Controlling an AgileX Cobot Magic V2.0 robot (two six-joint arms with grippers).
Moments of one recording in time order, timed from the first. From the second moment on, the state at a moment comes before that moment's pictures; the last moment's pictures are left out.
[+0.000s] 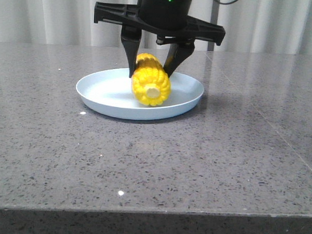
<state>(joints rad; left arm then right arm) -0.29 0.00 -0.37 0.10 0.41 -0.05 0.67 1.91 -1.70 -0.10 0.96 0.71</state>
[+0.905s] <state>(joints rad) -0.29 0.00 -0.37 0.10 0.41 -0.05 0.55 1.64 -1.70 -0.10 1.06 0.63</state>
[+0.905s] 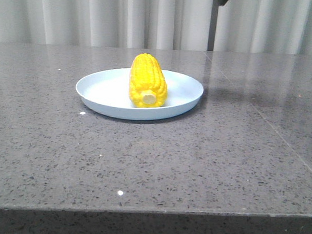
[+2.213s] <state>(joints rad) -0.29 0.00 -0.37 0.10 0.41 -0.05 0.09 0.65 -0.58 -0.01 0.56 0.07</state>
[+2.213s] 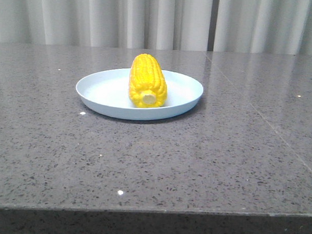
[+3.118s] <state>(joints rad) -0.29 0.00 -0.37 0.10 0.41 -0.05 0.09 0.22 -0.36 -0.01 0.46 0.06</state>
